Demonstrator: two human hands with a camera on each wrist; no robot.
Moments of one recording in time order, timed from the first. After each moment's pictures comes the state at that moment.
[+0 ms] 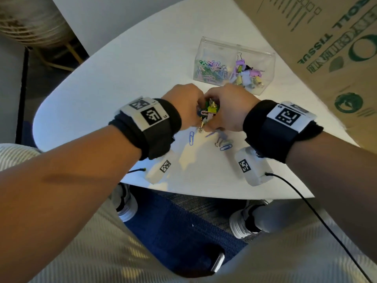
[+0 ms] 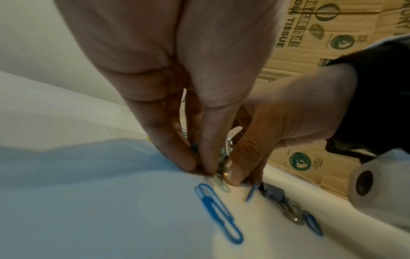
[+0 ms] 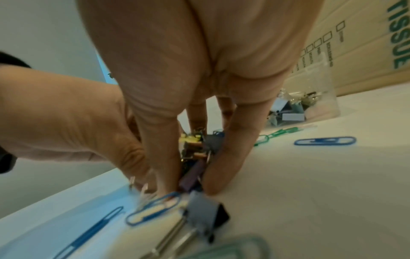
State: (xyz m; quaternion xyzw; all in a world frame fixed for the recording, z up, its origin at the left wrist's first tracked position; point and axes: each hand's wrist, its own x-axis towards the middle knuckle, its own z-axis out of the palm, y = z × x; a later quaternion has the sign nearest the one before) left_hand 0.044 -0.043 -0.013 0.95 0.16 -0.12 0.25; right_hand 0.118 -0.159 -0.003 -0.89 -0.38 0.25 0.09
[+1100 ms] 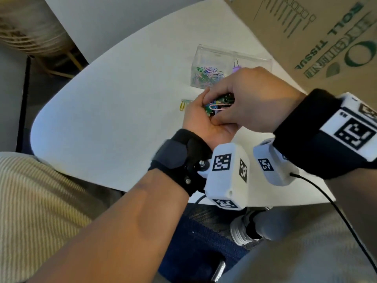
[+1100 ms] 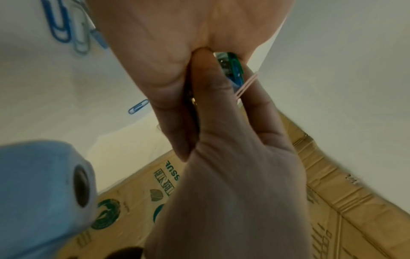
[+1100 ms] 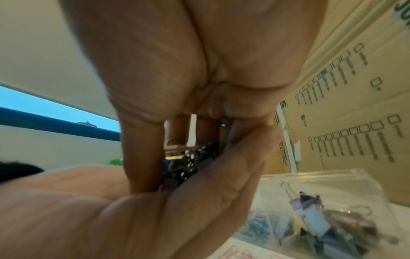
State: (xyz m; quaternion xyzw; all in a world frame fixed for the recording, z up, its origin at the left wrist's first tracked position) left_hand 0.056 -0.113 -0.002 0.07 0.28 0.03 0.96; right_hand 0.114 -0.183 0.062 -0.87 -0.44 0.19 0.11
